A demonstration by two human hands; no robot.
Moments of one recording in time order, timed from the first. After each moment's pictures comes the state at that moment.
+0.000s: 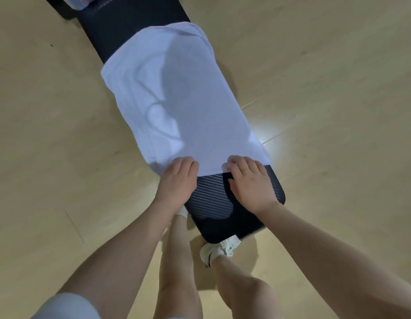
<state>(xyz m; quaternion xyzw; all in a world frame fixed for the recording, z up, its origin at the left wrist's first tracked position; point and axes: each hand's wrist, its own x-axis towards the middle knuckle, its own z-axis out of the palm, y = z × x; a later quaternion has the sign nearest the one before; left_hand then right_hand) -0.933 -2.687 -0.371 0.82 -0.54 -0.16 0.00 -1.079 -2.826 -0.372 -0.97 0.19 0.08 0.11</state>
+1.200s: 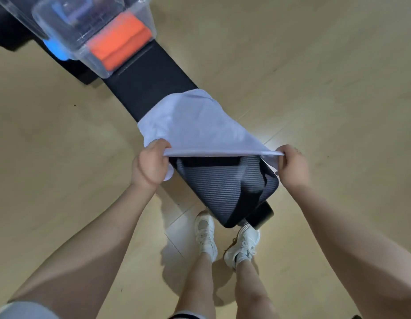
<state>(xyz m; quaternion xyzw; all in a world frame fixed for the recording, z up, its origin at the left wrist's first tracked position) -0.857 -2.681 -0.218 0.88 -0.39 -0.20 0.19 -1.118 -2.851 -0.262 -0.73 0.59 -0.02 0.35</state>
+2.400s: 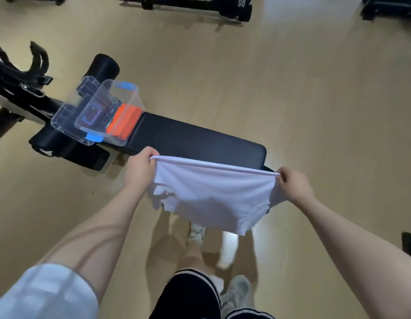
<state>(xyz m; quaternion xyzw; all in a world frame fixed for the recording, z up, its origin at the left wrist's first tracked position) -0.786 -2.579 -0.066 0.82 -0.52 -0.18 0.16 -1.144 -2.596 -0.132 -0.60 0.73 -0.06 0.31</state>
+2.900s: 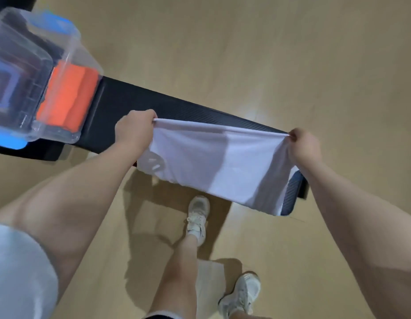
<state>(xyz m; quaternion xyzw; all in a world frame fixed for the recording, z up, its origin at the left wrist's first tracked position) -0.709 -2.809 -0.267 0.75 -0.65 -0.12 -0.08 -1.061 -2.801 -0.308 -0.53 0.80 -0.03 0.29</state>
